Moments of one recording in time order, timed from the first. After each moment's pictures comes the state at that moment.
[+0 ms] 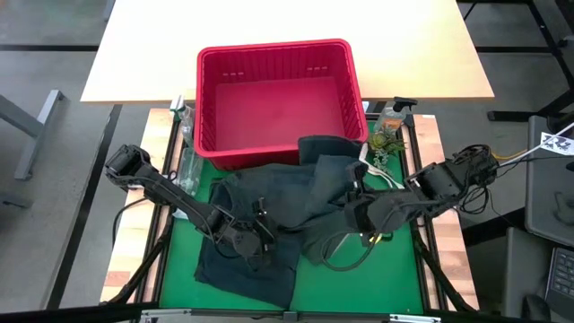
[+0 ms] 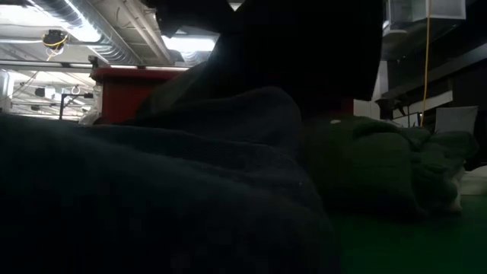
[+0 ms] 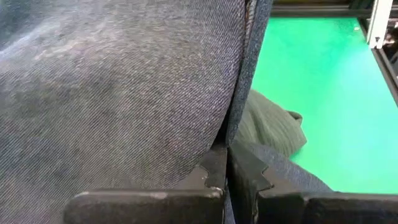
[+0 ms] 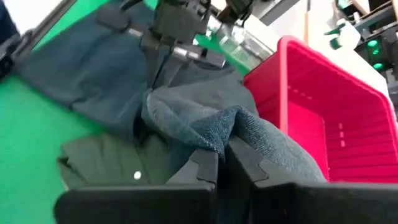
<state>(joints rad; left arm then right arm) -0.50 1.65 1.10 -0.15 -0.63 -0.38 0.46 1.59 2.02 -1.25 0.48 -0.19</state>
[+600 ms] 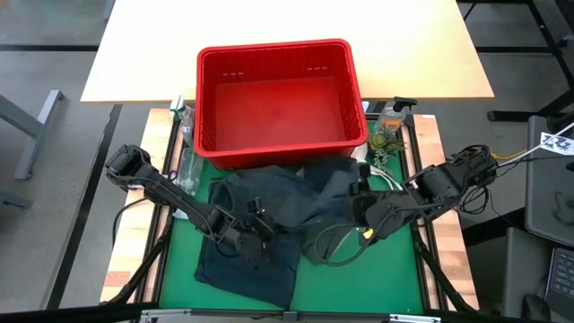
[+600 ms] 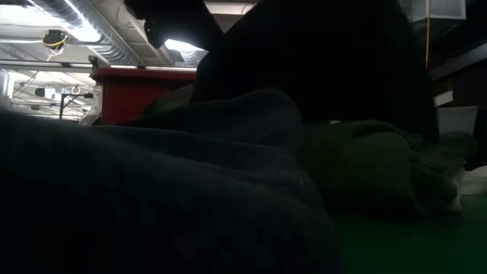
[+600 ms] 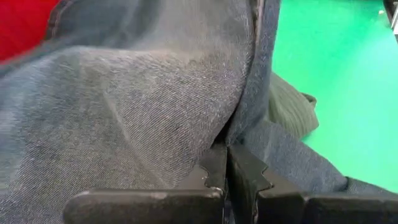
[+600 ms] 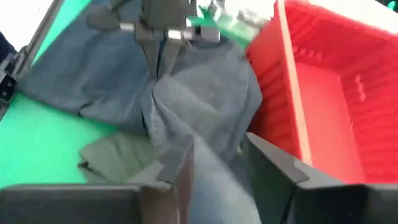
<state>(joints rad) -0.50 1.65 1.10 -0.24 -0.63 -0.50 0.46 1.60 2.02 -1.33 0.50 0.06</state>
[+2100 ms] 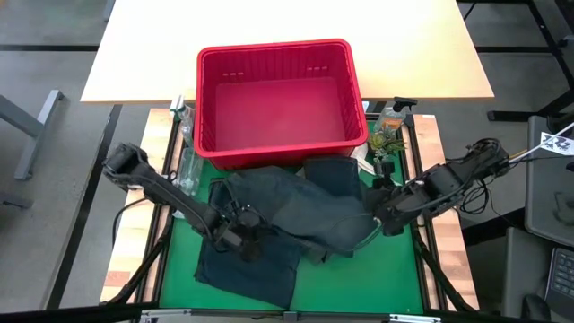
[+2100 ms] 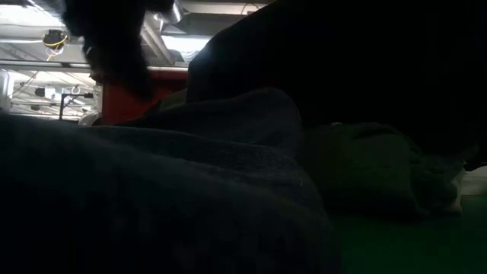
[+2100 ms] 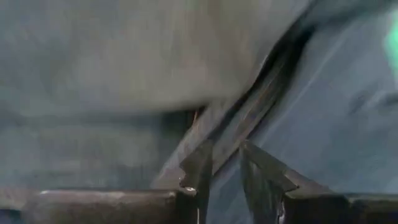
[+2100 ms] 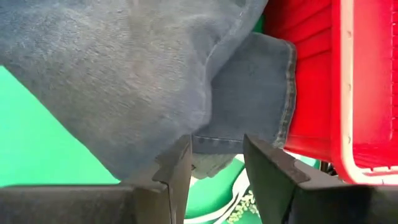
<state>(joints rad) -0.52 1.63 1.11 -0.67 -0.46 -0.95 0.46 1.41 1.69 -1.57 0.40 0.26</state>
